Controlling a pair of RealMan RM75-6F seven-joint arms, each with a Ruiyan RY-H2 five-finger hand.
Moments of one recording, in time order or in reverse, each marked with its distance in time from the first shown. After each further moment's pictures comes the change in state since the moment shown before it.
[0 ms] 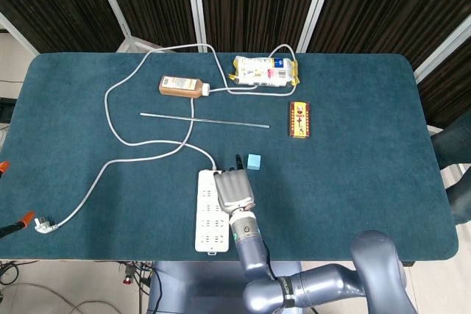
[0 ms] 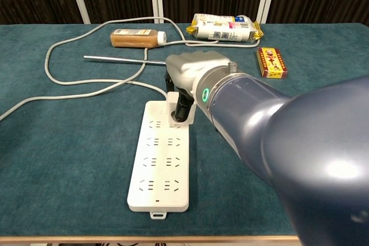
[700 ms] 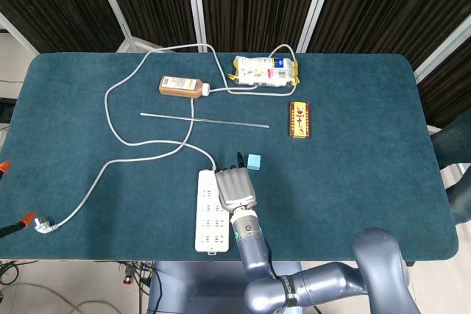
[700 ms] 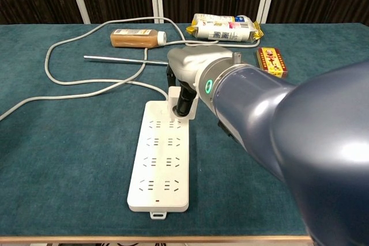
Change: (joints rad) left arm -0.001 0.000 0.002 0.002 0.004 -0.002 -0.002; right arm 0.010 0.028 0.007 -0.030 0.017 0.016 0.003
